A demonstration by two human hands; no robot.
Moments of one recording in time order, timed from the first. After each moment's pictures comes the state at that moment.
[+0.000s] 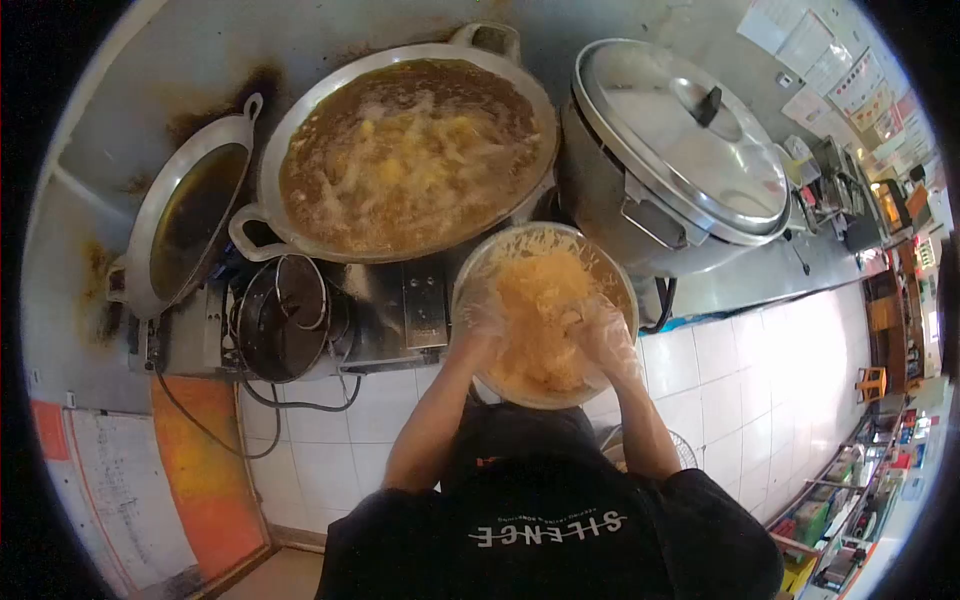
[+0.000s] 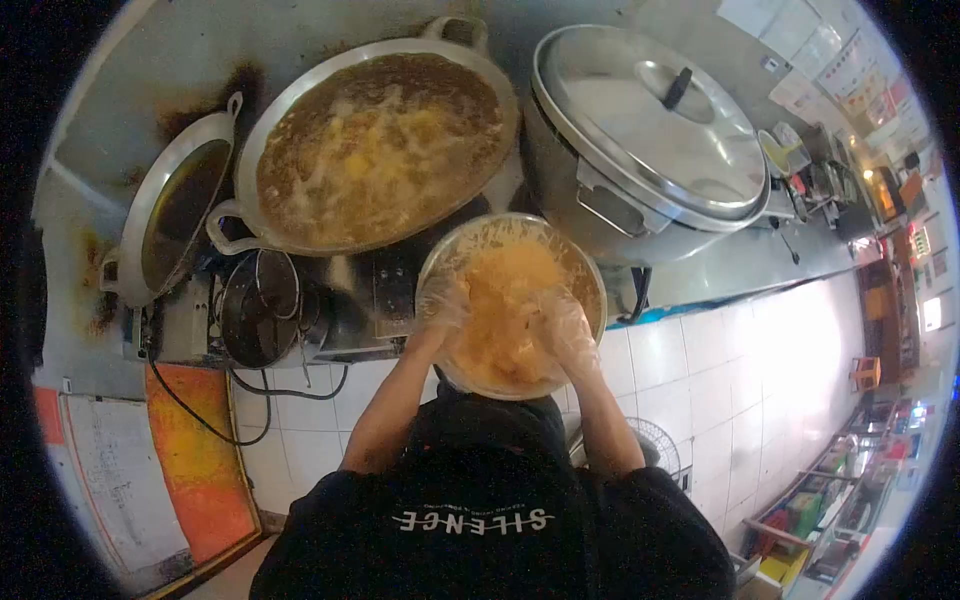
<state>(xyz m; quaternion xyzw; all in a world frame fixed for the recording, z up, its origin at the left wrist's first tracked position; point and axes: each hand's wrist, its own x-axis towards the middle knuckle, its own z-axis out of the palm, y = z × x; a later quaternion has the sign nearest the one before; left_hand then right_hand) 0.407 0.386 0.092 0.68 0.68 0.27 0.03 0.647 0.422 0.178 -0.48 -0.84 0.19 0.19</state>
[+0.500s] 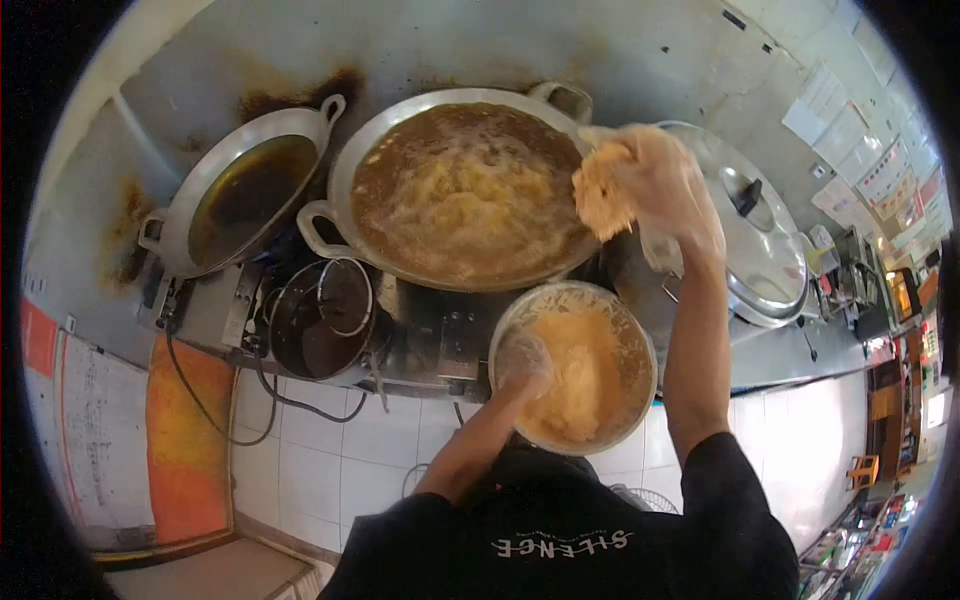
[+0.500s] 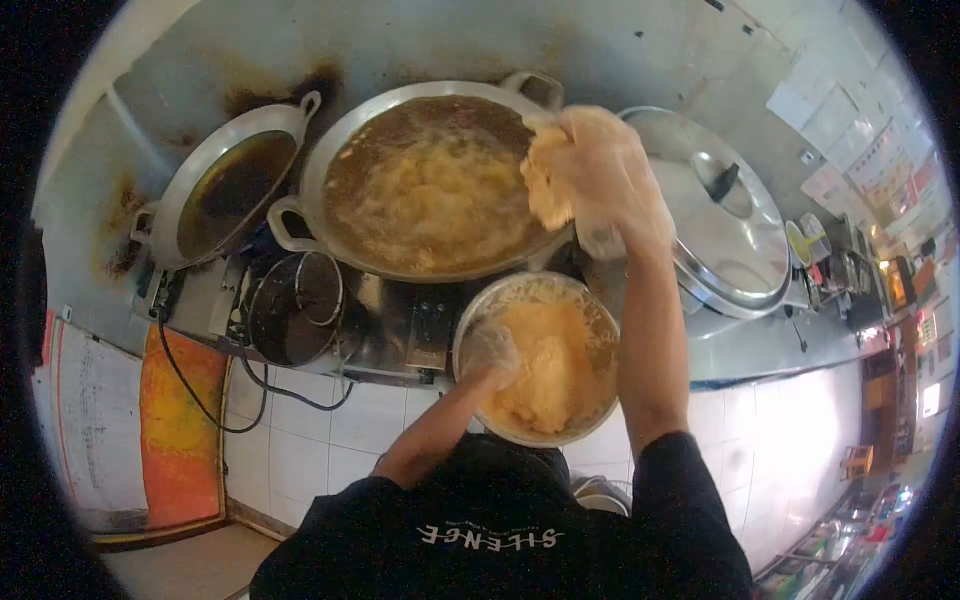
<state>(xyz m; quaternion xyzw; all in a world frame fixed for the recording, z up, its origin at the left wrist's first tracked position) 0.442 0.403 0.107 0.57 0.79 0.07 0.21 0.503 0.534 0.465 -0.36 -0.87 0.08 0.32</state>
